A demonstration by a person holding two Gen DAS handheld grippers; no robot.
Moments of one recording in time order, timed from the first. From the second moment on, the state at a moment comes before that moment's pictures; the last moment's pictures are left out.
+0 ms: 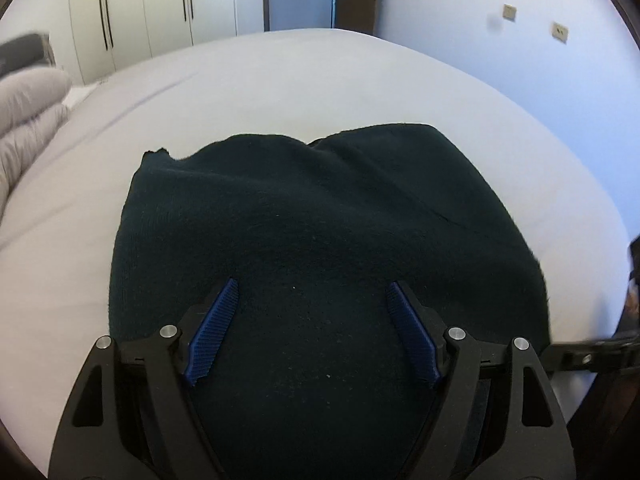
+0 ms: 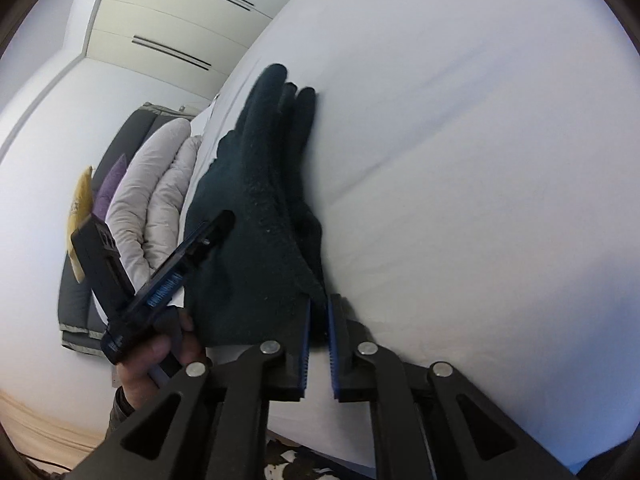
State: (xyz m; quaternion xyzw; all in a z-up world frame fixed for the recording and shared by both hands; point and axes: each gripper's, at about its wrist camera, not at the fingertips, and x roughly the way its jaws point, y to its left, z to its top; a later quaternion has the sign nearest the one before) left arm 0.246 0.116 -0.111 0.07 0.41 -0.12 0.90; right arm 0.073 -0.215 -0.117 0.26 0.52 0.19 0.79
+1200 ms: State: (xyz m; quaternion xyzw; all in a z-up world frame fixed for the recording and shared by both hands) left arm 0.240 0.152 -0.113 -0.03 0.38 -0.14 0.91; right arm 0.167 -0.176 -0.065 0.27 0.47 0.26 0.80
